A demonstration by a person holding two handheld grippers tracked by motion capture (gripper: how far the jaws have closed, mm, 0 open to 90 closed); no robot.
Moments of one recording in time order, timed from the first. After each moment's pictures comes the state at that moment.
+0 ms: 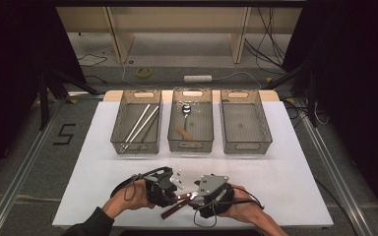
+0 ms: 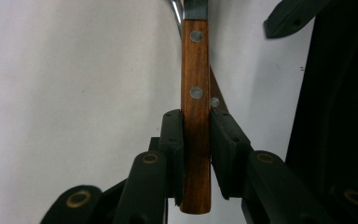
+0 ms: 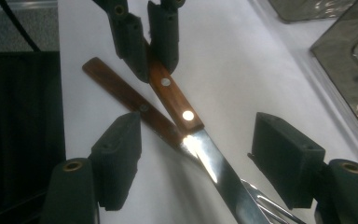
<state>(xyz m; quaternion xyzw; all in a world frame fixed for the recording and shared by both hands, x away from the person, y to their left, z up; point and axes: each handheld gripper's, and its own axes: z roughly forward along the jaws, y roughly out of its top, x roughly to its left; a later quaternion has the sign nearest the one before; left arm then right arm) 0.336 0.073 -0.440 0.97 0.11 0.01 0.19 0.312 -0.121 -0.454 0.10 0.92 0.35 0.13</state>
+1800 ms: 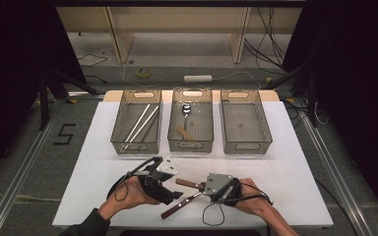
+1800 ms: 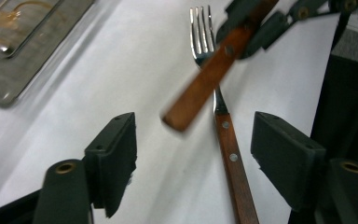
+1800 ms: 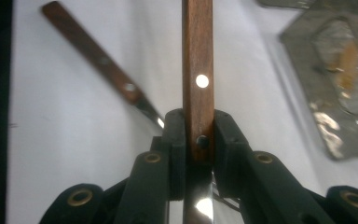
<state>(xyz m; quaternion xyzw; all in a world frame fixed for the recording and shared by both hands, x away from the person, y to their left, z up) 0.338 0.093 -0.422 0.92 0.22 0.06 0.32 0.326 -0.144 -0.449 0.07 0.93 0.31 0.19</state>
